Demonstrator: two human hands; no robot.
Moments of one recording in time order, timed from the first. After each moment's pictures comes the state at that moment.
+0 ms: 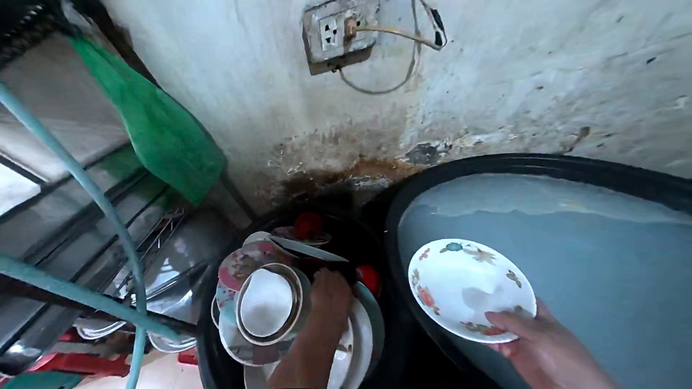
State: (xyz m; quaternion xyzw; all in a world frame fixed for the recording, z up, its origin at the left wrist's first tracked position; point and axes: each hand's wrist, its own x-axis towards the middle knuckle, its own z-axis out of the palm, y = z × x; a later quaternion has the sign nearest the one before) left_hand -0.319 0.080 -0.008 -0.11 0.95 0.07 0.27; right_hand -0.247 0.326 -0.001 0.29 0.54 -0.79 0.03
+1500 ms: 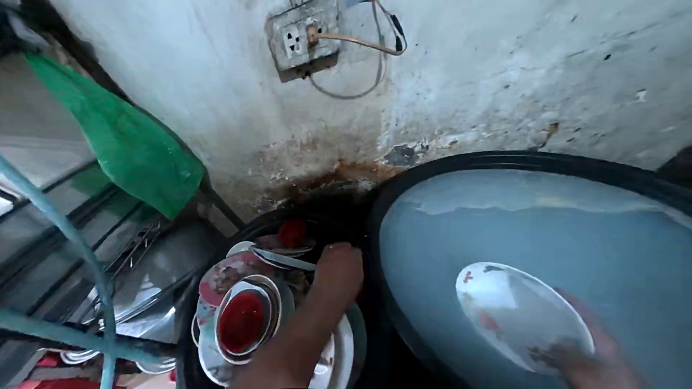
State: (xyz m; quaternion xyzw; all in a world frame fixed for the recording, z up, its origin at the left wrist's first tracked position) left_hand -0.351 0.131 0.039 0.10 0.98 0.03 0.17; right_hand -0.227 0.425 -0.067 0.10 0.79 -0.60 -0.08
